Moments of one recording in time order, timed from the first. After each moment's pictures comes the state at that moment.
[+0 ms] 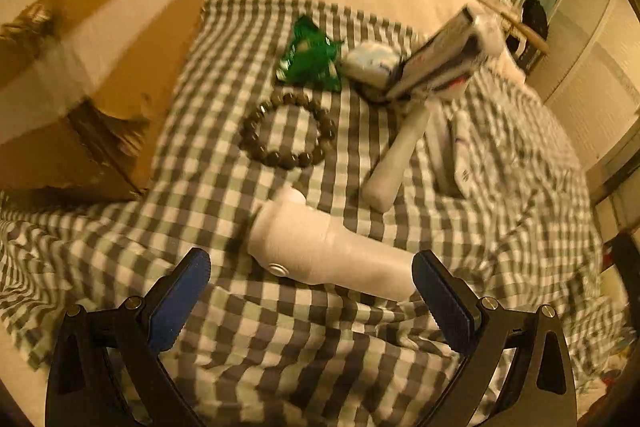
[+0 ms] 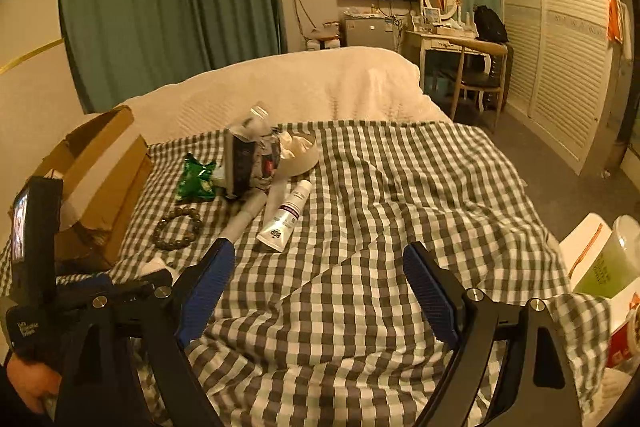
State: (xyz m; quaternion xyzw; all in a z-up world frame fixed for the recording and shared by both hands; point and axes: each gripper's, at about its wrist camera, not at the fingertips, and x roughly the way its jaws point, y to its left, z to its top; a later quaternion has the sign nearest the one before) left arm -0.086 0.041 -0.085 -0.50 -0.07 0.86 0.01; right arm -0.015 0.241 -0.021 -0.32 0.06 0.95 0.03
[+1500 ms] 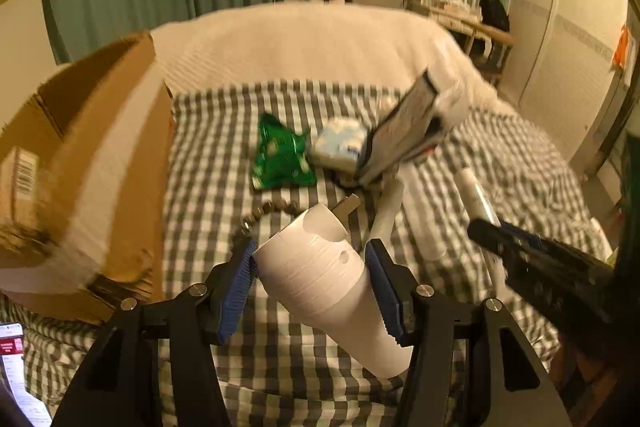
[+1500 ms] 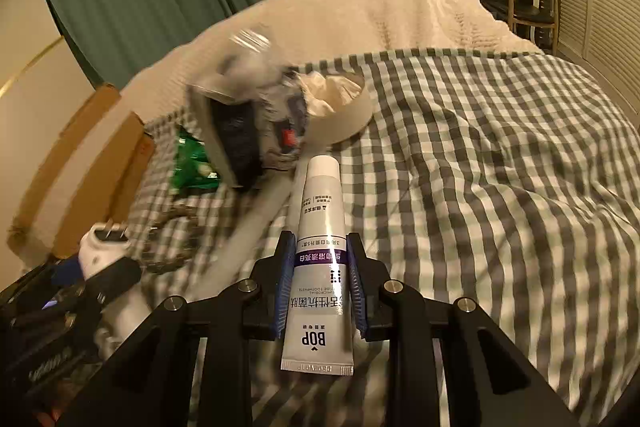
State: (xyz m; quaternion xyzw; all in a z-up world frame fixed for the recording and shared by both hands) left arm -0.104 0.048 -0.029 -0.40 0.01 0.91 0.06; right arm -0.129 0.235 -0.083 -0.41 0.12 0.90 -0.07
